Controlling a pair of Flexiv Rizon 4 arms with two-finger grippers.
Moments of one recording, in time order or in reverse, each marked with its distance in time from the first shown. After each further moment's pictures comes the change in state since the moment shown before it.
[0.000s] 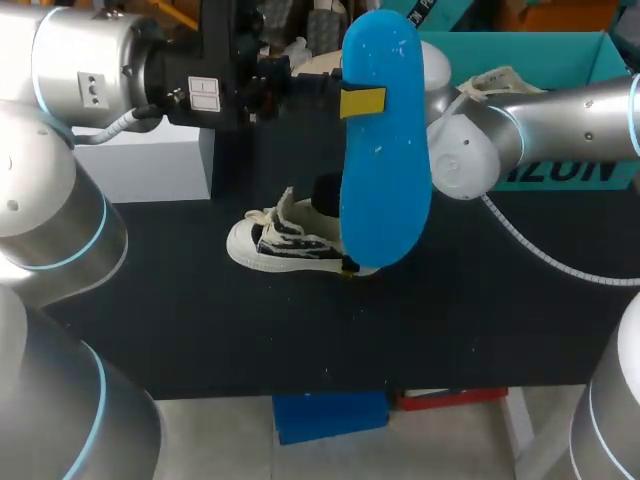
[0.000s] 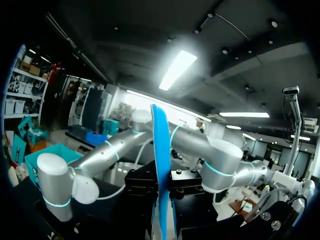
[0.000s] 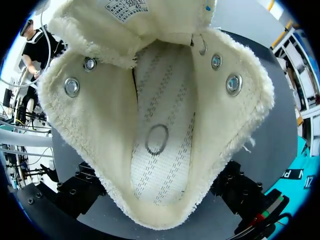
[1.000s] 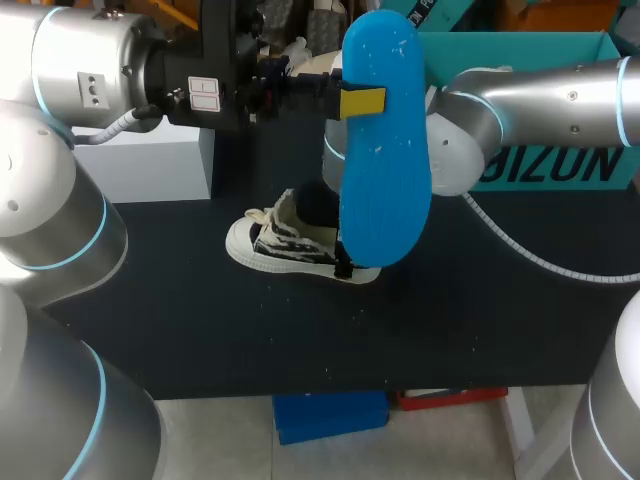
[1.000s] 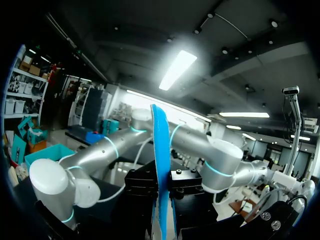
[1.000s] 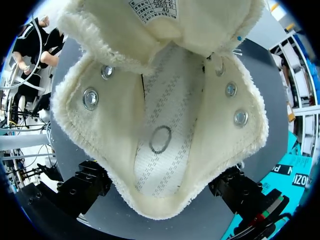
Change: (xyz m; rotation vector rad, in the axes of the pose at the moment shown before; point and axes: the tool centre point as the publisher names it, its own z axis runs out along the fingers) left arm 0.000 0.000 0.000 0.000 0.000 0.000; right arm 0.017 0.007 -0.011 0.109 -0.088 0.013
